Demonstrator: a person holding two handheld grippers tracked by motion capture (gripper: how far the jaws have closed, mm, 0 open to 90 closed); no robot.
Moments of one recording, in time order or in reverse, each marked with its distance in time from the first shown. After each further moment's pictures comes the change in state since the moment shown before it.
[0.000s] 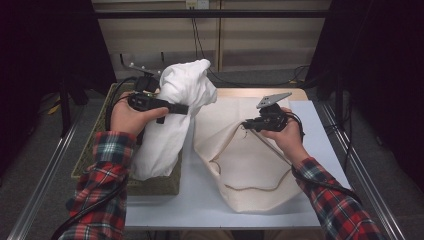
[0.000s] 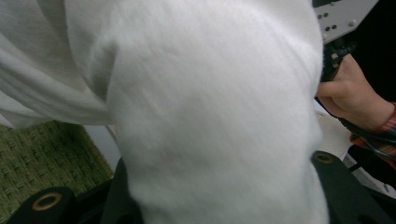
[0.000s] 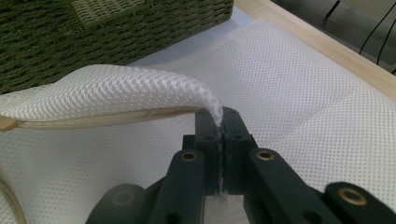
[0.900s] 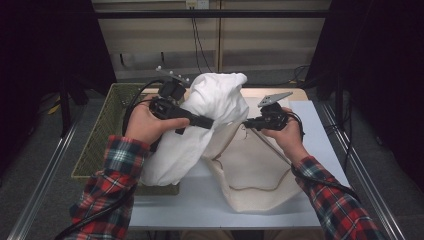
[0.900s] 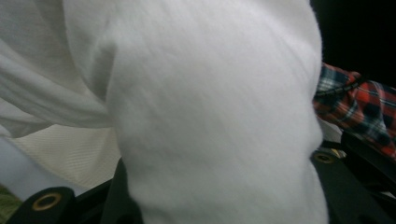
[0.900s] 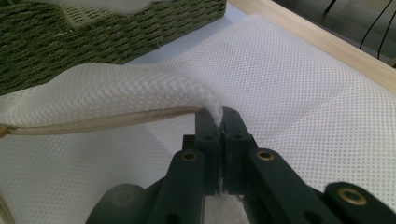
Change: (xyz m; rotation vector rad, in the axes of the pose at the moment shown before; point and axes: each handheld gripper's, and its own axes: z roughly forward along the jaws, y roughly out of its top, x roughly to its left) left arm -0.060 0.005 0.021 0.128 -0.187 0.152; right arm -0.009 -0.004 0.004 -0.003 0.000 0.030
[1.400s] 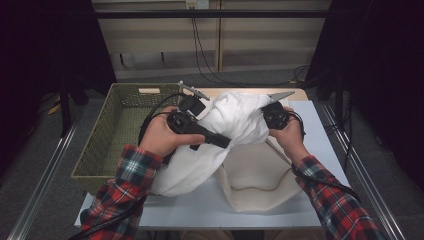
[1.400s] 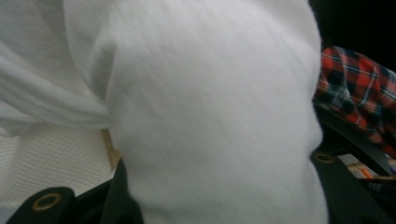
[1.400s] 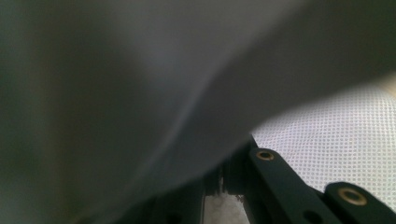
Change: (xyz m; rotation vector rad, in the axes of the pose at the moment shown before) left arm -0.024 -0.011 0.033 0.066 -0.147 0.041; right arm -0.003 0.000 -0.002 -0.020 -0.010 0.026
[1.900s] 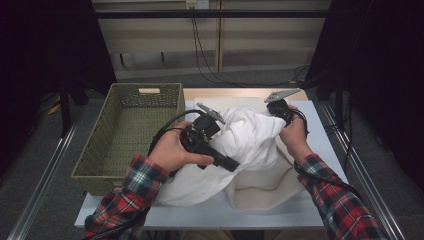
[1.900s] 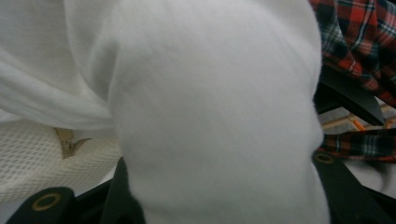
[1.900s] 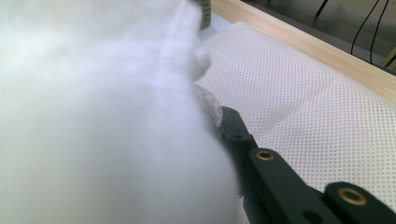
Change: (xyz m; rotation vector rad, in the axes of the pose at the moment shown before) left arm -0.018 -0.011 0.033 0.164 -0.065 0.123; right arm -0.012 -0.002 -0.007 -0.018 -0.004 0.024
